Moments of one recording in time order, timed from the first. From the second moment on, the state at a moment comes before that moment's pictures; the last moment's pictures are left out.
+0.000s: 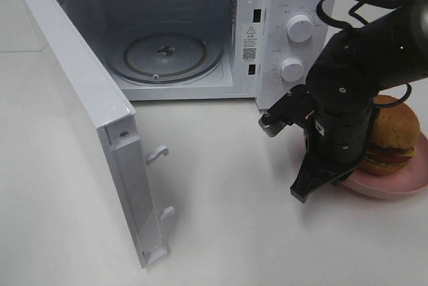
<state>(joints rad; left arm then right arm) 0.02 0.00 -0.50 -0.12 1.04 0.12 0.60 1.87 -0.93 -0.47 0.68 0.29</state>
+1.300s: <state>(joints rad) 0.02 0.00 -0.50 -0.12 1.04 0.12 1.03 1.75 -0.83 -0.62 0.69 0.26</state>
